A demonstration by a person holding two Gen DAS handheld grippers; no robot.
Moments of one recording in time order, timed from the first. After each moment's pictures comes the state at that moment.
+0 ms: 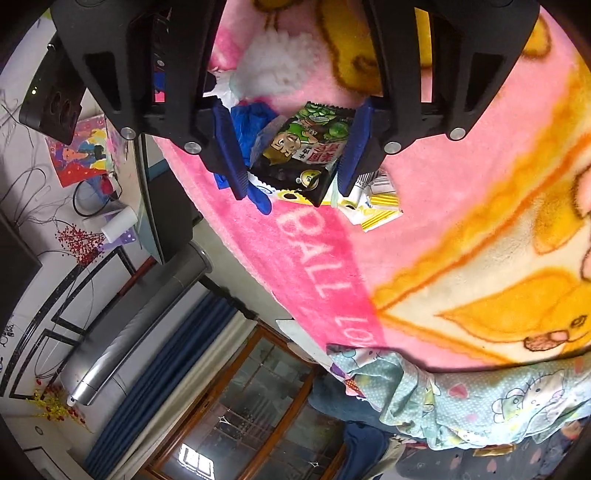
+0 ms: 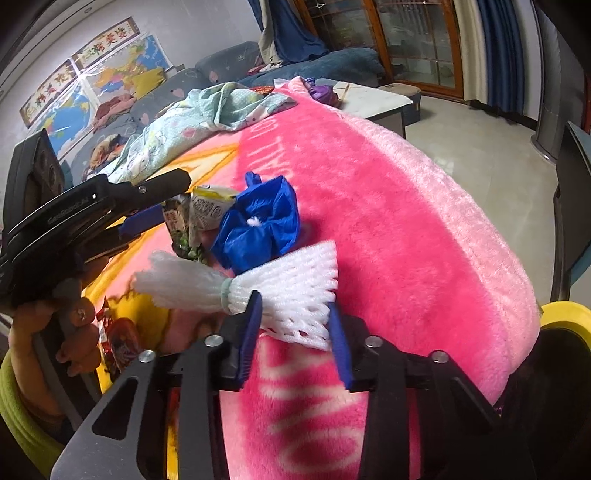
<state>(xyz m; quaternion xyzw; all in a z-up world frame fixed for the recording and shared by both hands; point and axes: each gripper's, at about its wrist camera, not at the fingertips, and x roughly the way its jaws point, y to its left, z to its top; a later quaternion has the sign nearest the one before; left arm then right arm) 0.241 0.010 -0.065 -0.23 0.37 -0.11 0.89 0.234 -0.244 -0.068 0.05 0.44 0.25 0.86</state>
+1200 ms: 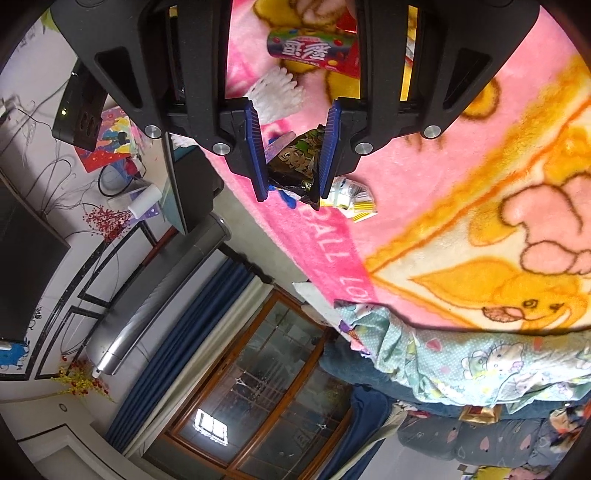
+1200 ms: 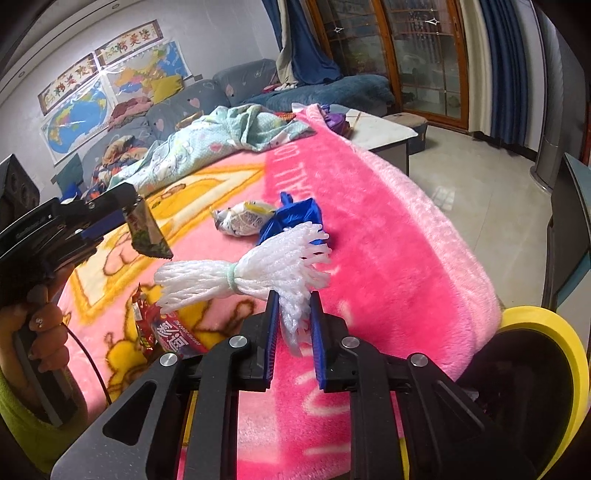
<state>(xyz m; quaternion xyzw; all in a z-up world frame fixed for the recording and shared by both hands) 0.154 0.037 -0.012 -0.25 0.29 -0.12 0.92 0.186 -0.252 -0.024 0.03 0.40 0.26 0.88</state>
